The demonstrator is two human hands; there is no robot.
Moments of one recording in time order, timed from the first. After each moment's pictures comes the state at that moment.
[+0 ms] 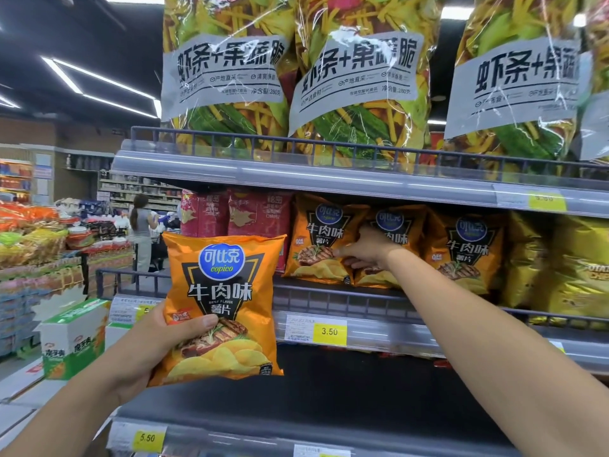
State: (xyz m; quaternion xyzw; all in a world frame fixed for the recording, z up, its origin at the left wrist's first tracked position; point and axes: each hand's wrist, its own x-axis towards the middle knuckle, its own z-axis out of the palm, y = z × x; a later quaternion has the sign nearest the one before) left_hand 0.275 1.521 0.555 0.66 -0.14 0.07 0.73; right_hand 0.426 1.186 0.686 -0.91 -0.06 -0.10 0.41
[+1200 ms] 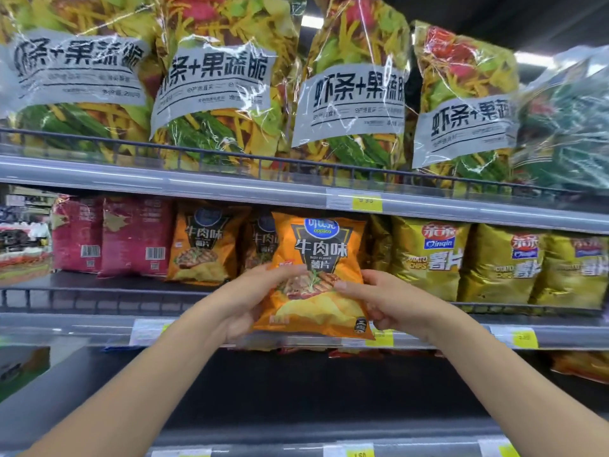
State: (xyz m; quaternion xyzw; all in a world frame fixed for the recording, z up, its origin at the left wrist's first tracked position) left_hand 0.269 1.206 0.643 0.66 -0.20 -0.10 0.72; right_hand 0.227 0.972 0.657 -0.86 -0.07 -0.02 0.51
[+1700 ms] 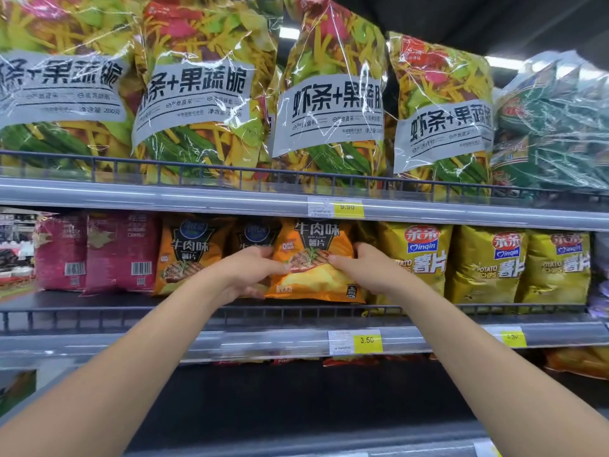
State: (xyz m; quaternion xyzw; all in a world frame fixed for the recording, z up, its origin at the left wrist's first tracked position) left_hand 0.324 1.195 0.685 0.81 -0.19 -0.04 0.56; right_hand 0.271 0.964 0.691 -0.91 0.00 -0.20 0.37
